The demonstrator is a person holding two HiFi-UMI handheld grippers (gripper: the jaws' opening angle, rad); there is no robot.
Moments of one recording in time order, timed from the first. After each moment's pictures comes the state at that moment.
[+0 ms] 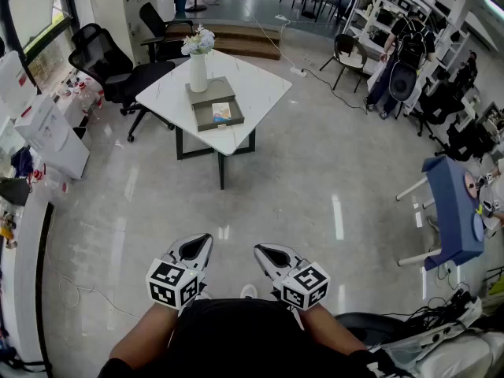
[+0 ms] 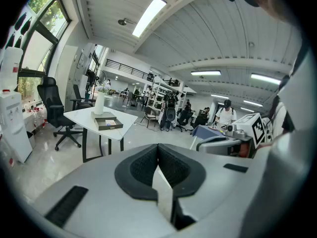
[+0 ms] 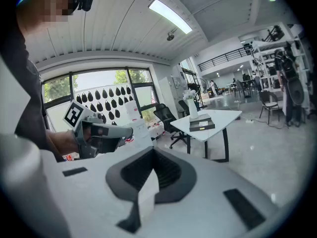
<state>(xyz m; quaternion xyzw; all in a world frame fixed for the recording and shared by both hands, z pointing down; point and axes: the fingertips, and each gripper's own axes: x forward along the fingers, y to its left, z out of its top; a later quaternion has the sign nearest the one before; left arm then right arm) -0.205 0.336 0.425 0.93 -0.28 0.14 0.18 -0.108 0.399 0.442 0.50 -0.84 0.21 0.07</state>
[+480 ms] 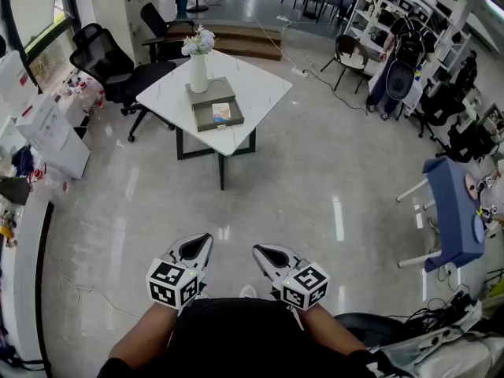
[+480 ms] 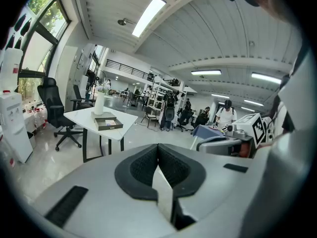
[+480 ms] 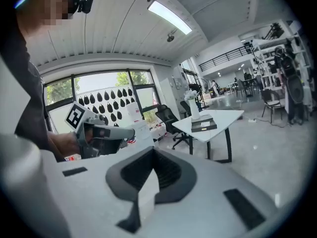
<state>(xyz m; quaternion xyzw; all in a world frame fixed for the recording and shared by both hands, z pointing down) -0.200 0.335 0.430 0.93 -0.28 0.14 0.18 -0.107 0.397 0.444 0.49 -0.85 0.21 0.06</state>
